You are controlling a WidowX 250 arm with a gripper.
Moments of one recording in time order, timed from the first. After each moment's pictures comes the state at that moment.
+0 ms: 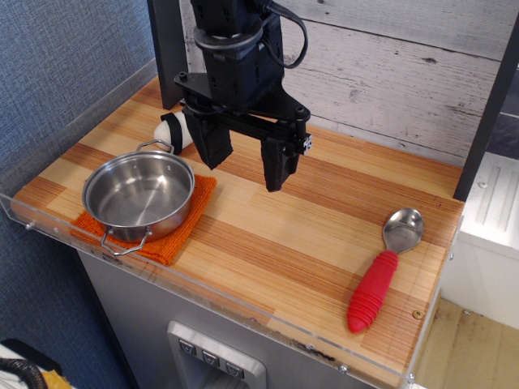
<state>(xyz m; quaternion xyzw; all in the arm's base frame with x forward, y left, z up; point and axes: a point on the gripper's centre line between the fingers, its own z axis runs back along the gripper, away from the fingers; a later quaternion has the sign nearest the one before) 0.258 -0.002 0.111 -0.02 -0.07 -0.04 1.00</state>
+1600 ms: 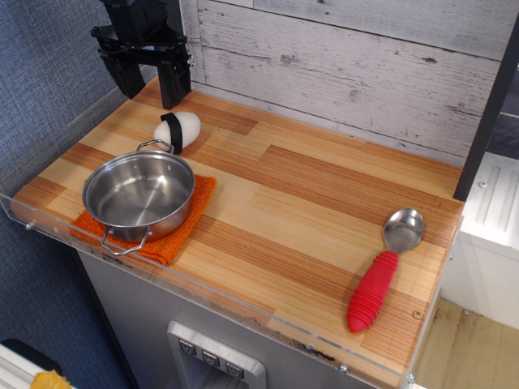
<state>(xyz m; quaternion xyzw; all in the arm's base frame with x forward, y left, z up) 0.342 0.162 0.075 -0.02 -0.09 0.05 0.99</state>
